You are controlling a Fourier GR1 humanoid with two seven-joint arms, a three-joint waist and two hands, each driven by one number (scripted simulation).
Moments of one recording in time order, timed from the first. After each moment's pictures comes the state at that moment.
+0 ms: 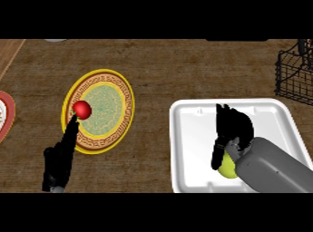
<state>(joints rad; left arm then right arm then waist) 0.04 0.30 -0.31 -1.41 0.18 0.40 -0.03 -0.57 -0.49 0.78 -1.46 0.30 0.19 1.24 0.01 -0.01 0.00</state>
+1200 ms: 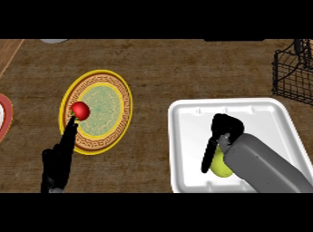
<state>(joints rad) 0.06 0.29 -0.29 -1.42 0.17 0.39 -0.02 -0.58 -0.38 0.76 -1.20 0.23 0.26 1.23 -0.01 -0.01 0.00</state>
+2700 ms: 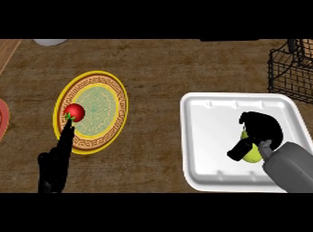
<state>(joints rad) 0.10 0.27 -0.26 -1.44 0.15 0.38 -0.02 -0.45 -0.61 0.70 -1.31 0.43 0.20 0.92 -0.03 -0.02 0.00</state>
